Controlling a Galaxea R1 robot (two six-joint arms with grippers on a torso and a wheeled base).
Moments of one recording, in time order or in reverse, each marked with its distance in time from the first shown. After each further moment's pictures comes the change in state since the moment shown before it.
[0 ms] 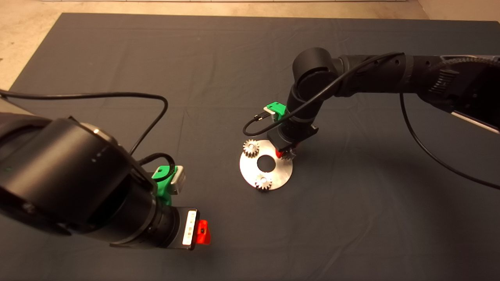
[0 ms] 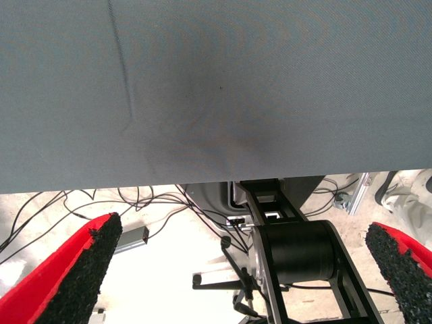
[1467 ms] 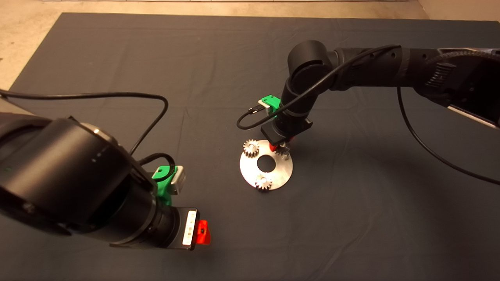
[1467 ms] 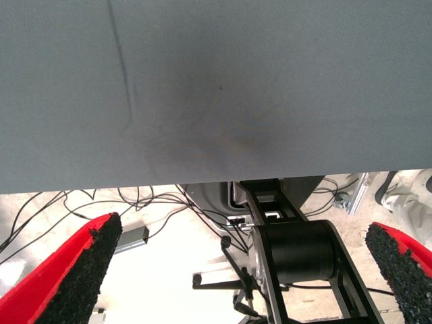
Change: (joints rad) left arm 0.000 0.001 0.000 0.000 0.000 0.000; right arm 0.023 0.030 -0.030 0.002 0.023 -0.003
